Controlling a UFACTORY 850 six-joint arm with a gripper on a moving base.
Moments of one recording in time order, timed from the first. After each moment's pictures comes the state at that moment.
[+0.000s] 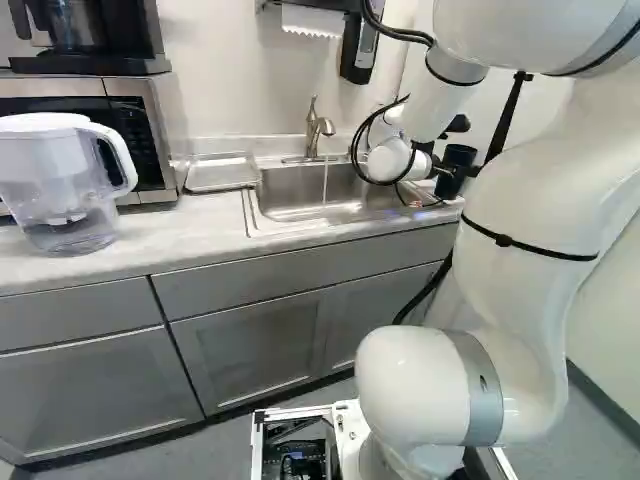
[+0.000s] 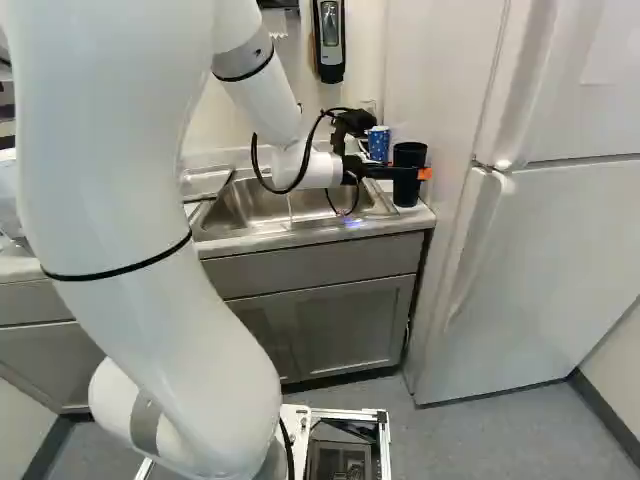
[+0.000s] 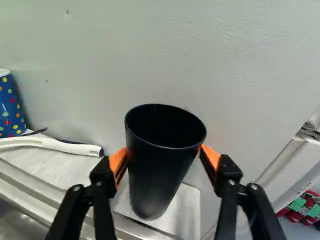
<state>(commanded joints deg) -10.3 -8.7 -44.8 66.5 63.2 -43.5</state>
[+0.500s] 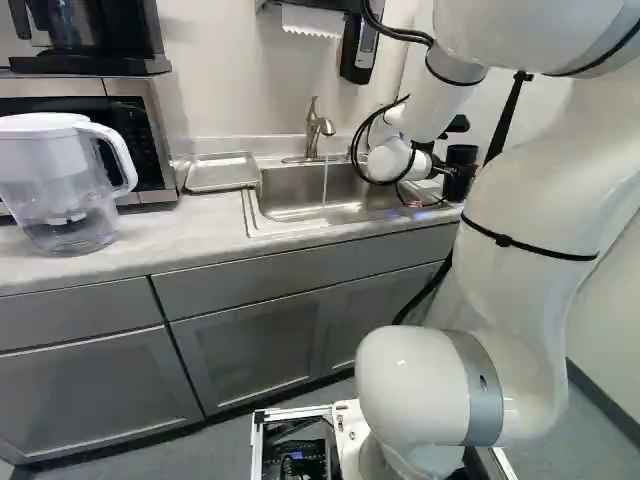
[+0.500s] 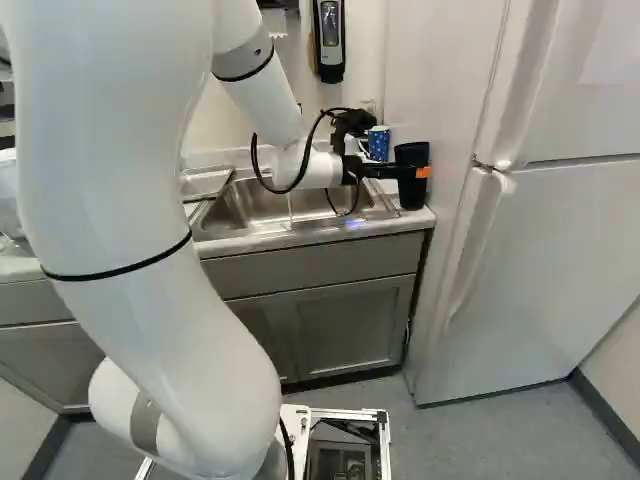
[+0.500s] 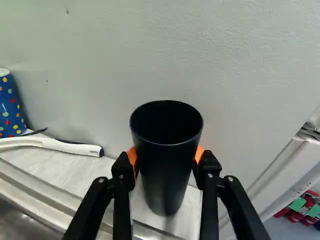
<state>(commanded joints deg) -10.3 -8.6 -44.8 66.5 63.2 -43.5</state>
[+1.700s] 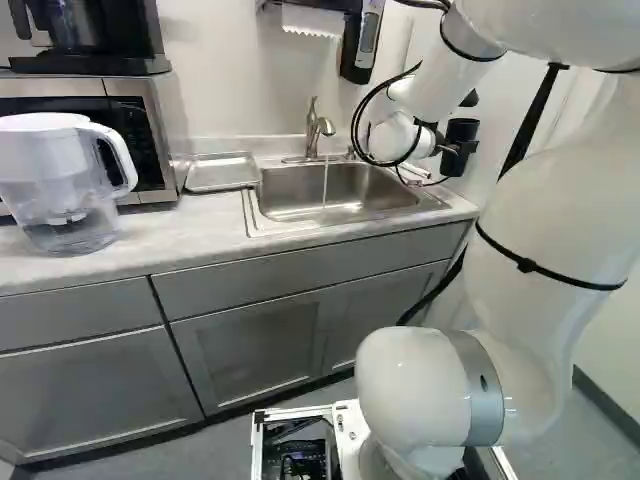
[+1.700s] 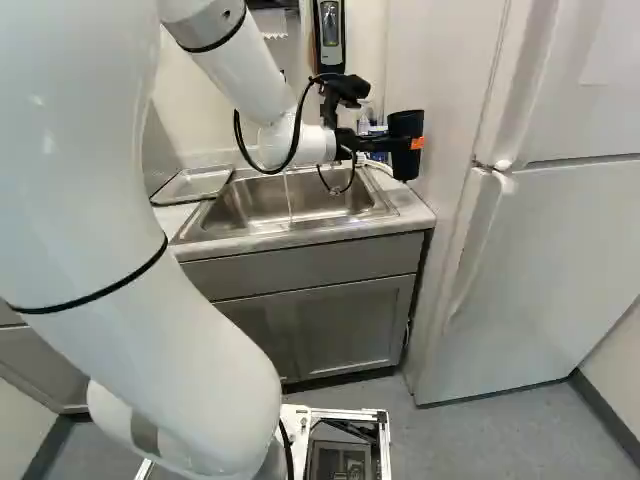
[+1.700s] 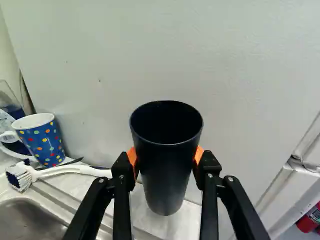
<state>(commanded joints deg) -9.0 -1.5 -46.3 63.9 59.6 -43.5</state>
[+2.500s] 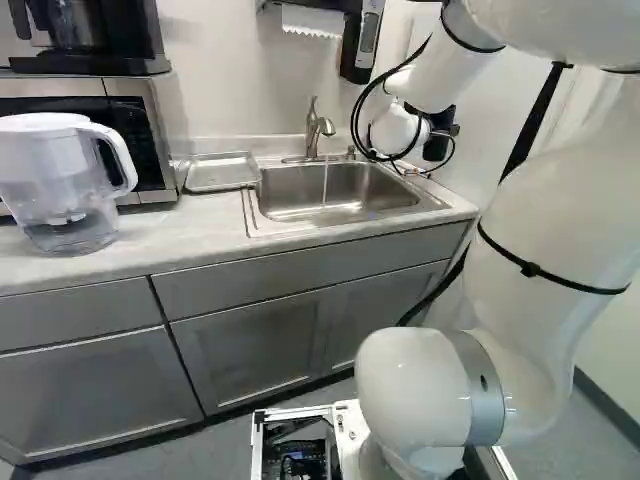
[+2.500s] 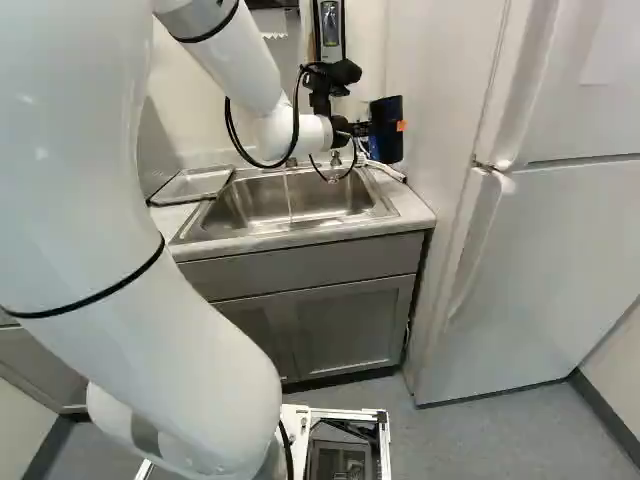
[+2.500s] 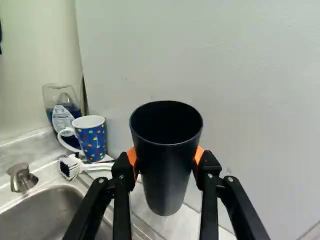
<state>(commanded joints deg) -8.2 -1.4 -48.2 53.0 52.5 -43.5</state>
